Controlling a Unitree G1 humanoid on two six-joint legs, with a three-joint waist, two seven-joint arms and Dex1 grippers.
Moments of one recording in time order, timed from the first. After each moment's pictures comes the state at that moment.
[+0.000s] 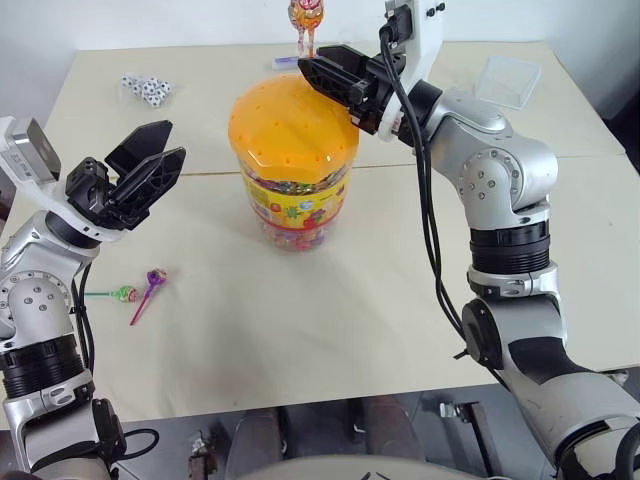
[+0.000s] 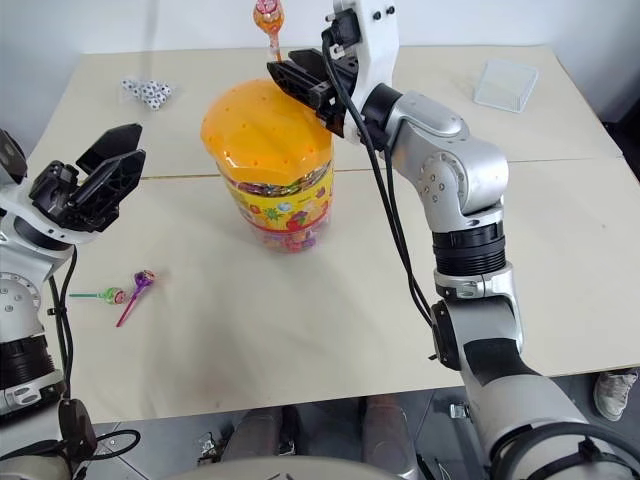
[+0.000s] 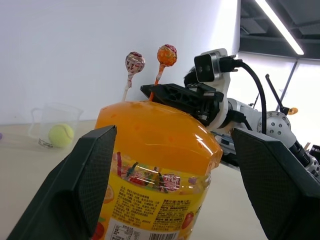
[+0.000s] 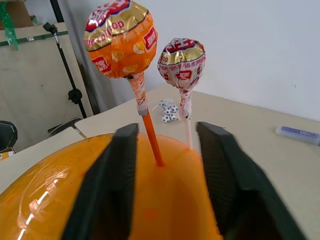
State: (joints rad) left arm -0.45 0.63 0.48 -0.03 -1.00 0.57 -0.95; right arm -1.10 -0.24 0.00 0.12 0.55 0.68 0.50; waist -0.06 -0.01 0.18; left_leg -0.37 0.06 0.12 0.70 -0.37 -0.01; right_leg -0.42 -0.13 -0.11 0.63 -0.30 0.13
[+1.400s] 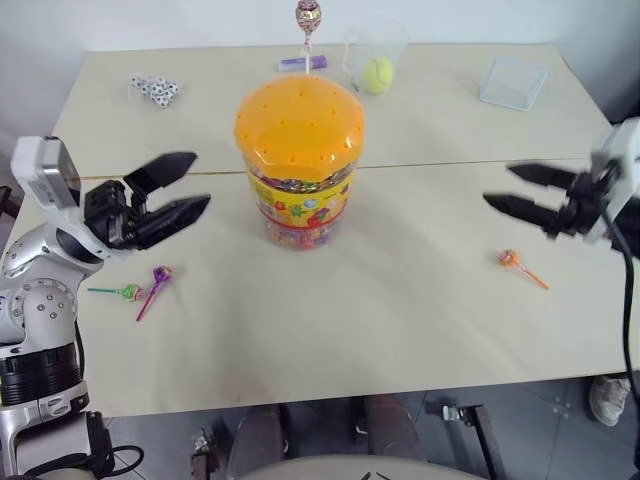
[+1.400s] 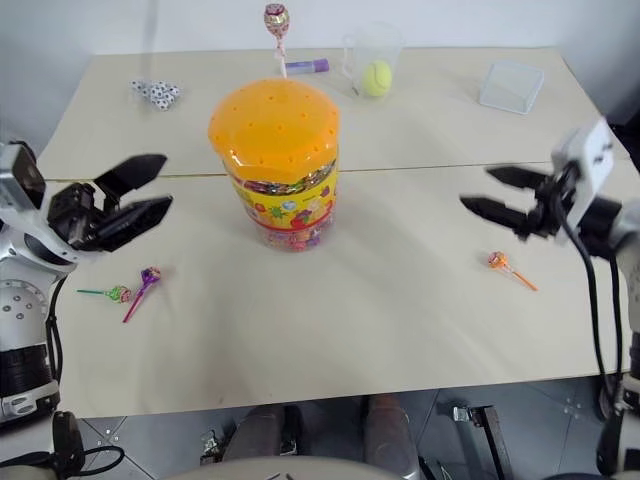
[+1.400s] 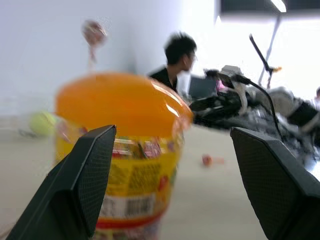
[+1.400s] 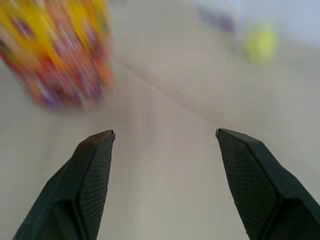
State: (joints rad) left arm -0.41 0.63 0.48 -0.03 -0.97 0.50 -1.00; right arm -0.66 -0.79 -0.29 -0.03 0.67 0.58 0.96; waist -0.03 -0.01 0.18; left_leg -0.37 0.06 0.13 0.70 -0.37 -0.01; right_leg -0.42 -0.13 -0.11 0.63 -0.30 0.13
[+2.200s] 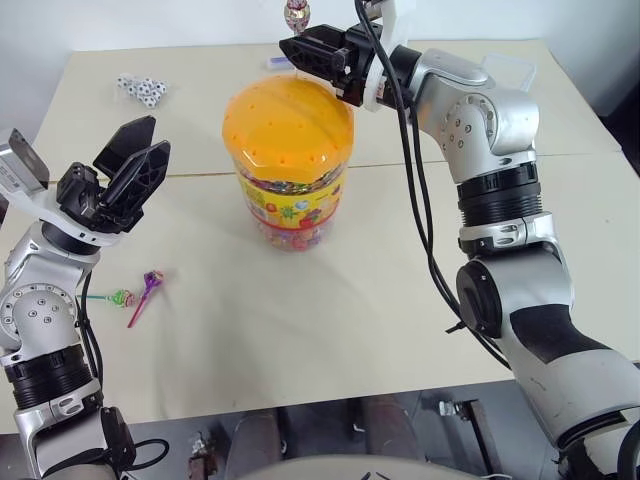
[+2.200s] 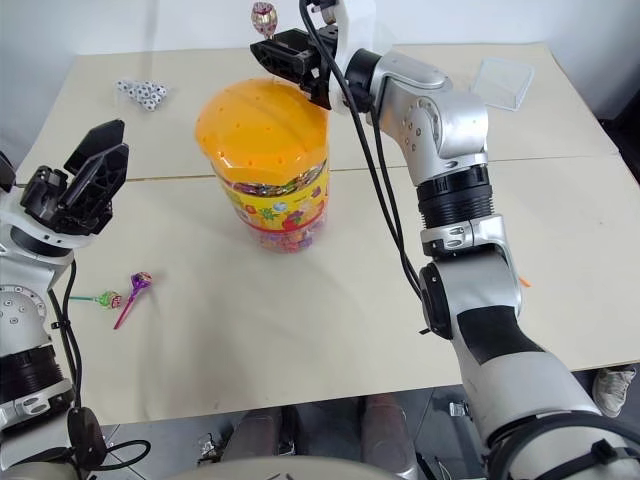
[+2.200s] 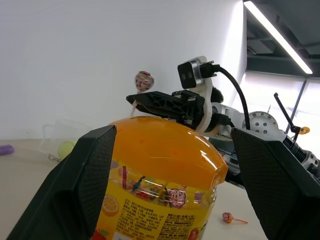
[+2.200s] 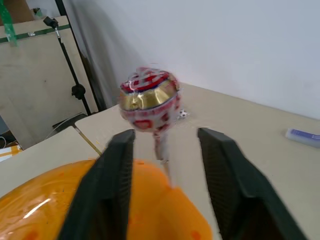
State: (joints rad) left arm -0.40 0.58 0.52 -0.07 -1.03 0.52 -0.89; right arm -1.34 -0.22 -0.01 0.54 0.44 0.60 0.65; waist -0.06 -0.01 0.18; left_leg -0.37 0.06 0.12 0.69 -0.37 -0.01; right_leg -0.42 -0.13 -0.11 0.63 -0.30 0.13
